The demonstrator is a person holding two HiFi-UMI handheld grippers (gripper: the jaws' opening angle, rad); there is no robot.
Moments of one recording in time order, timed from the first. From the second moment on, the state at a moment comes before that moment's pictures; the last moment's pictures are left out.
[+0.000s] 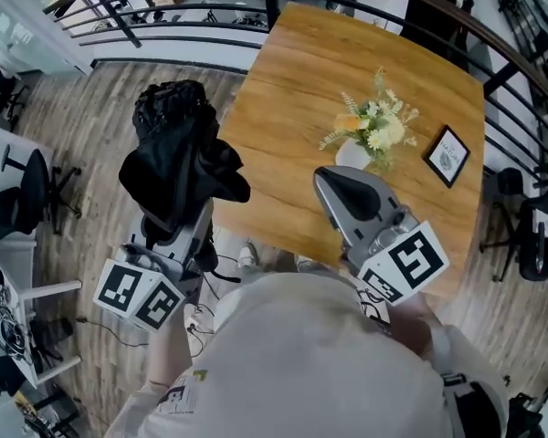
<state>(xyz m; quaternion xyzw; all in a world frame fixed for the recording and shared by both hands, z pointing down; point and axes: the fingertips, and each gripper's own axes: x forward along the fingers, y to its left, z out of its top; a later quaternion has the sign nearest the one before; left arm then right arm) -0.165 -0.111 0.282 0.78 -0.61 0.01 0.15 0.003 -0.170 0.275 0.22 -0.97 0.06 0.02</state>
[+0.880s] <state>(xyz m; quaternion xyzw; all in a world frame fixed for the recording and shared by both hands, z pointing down) -0.222 -0.206 0.357 0.85 -0.48 0.09 0.19 -0.056 -0.181 0.301 0.37 -0.93 0.04 0.08</state>
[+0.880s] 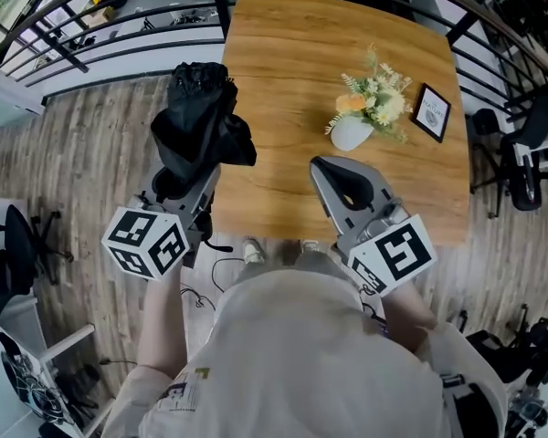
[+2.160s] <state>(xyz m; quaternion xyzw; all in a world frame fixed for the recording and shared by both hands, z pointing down) -0.203 -0.256 0.655 0.78 -0.43 0.23 0.39 -0.061 -0.200 0.455 0.35 -0.90 0.21 0.18</state>
